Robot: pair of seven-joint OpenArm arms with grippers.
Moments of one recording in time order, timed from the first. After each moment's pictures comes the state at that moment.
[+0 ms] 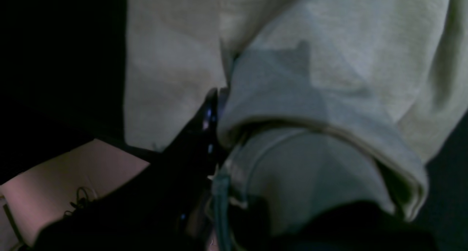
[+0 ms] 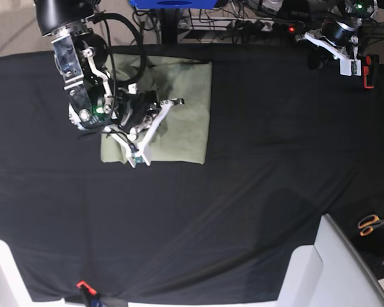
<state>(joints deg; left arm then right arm) 31.2 -4.1 -40.4 86.0 -17.7 -41.1 24.5 -4.2 2.0 -16.9 92.4 18.0 -0.4 -65.8</state>
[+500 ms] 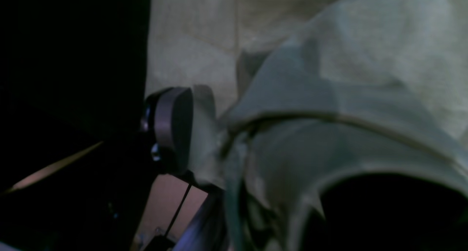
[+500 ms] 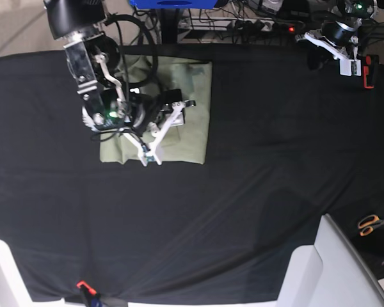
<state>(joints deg) 31.2 -4.2 -40.4 86.0 -17.7 -41.1 24.5 -2.2 -1.8 -16.9 85.1 18.1 -0.3 -64.0</state>
